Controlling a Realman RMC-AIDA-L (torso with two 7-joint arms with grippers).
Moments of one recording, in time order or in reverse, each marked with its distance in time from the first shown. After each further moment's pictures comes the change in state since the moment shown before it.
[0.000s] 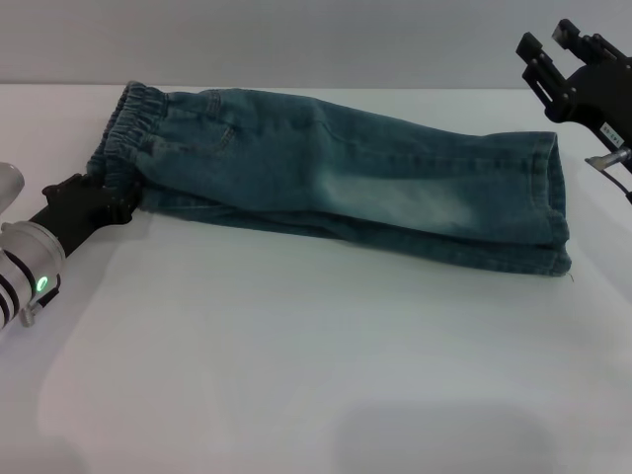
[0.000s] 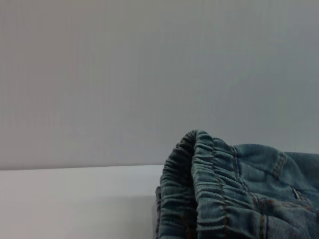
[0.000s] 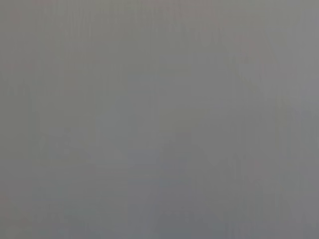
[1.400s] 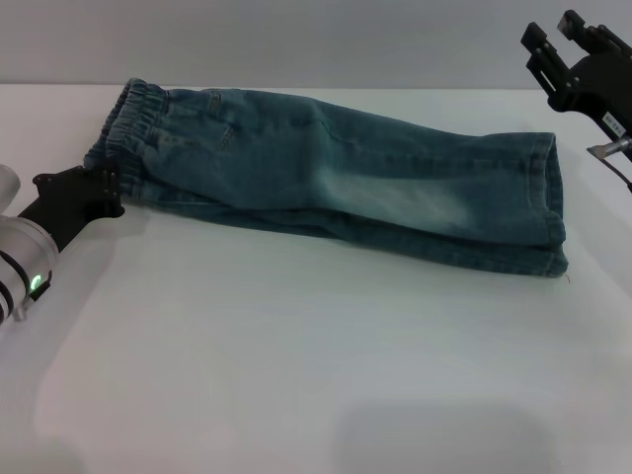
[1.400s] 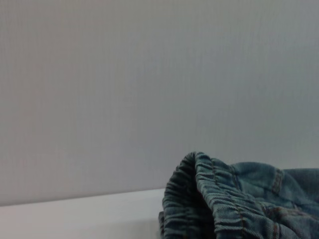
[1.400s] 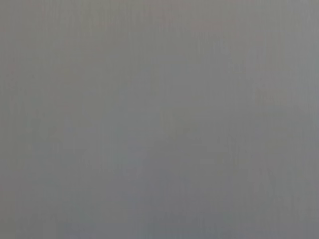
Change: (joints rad) left arm 0.006 0.002 -0.069 -0.014 0.000 0.058 0.130; right arm 0.017 -0.001 0.021 0.000 0.000 0.024 -0.003
